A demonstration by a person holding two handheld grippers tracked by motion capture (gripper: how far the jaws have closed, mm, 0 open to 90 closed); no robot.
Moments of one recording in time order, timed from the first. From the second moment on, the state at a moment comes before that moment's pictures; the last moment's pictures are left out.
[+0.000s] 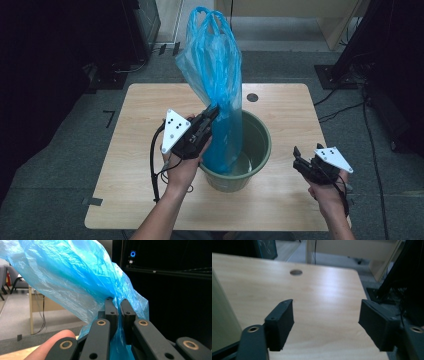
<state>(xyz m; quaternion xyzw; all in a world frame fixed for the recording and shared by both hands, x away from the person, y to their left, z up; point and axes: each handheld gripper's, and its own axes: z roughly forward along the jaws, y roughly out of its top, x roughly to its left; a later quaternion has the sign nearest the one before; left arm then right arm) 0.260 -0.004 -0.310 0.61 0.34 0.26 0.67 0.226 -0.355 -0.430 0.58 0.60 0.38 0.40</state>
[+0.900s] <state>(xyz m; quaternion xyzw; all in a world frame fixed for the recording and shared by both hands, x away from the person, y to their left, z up) 0.256 0.011 -0.337 0.63 0.30 0.25 0.67 0.235 -0.271 -0.339 0.48 0.60 0.52 0.38</state>
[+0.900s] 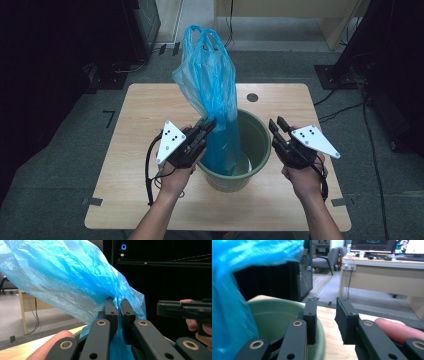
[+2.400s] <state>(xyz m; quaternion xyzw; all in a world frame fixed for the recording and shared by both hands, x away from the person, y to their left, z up) 0.241 0.004 -0.358 0.66 0.25 0.26 0.66 0.253 -0.216 -0.301 0.50 0.59 0.57 0.27</state>
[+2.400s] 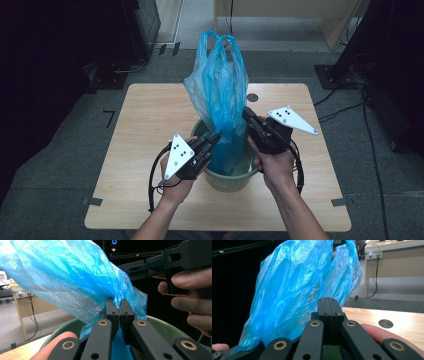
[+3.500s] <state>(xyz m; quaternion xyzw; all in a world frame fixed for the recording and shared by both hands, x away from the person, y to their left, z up) 0.262 -0.009 -0.332 0.67 0.32 0.25 0.63 0.201 -0.189 -0.321 0.40 0.61 0.55 0.41</state>
